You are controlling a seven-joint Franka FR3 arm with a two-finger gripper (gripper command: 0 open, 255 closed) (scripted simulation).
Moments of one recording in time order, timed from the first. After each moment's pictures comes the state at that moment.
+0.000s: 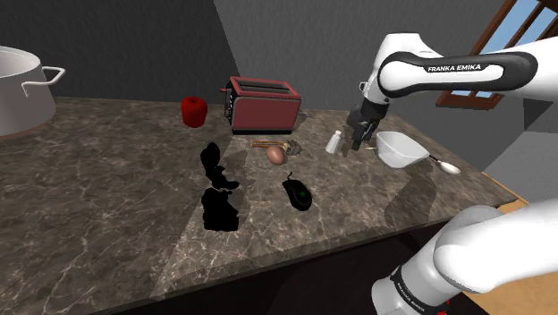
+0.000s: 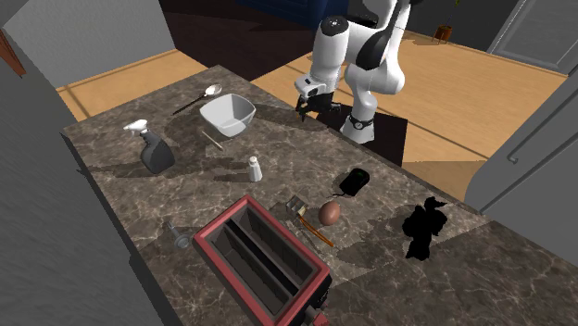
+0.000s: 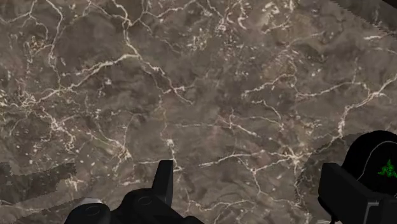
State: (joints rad) arm -0.08 -0.46 -0.20 -2.41 -0.20 1.88 -0.30
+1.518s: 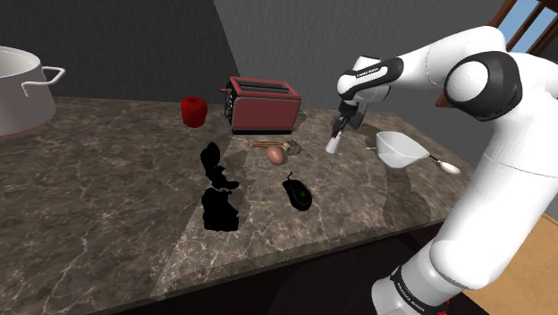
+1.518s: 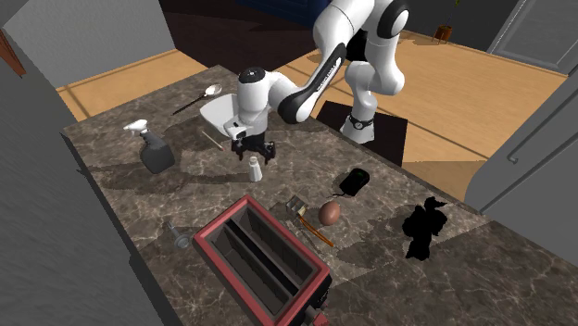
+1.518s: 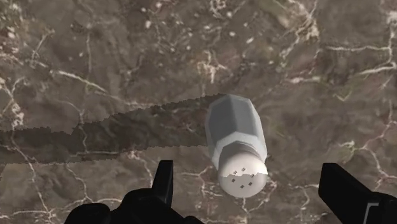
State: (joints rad) arm -0.16 0.25 -0.36 -1.93 0.04 2.25 -0.78
